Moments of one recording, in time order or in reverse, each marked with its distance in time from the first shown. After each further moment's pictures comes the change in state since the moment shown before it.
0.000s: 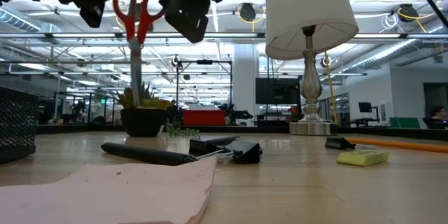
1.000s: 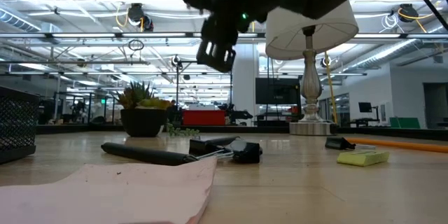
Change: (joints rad) left arm -0.346 -0.558 0.000 -0.299 0.232 -0.045; right arm -0.049 -0.001 -0.127 0.067 0.298 0.013
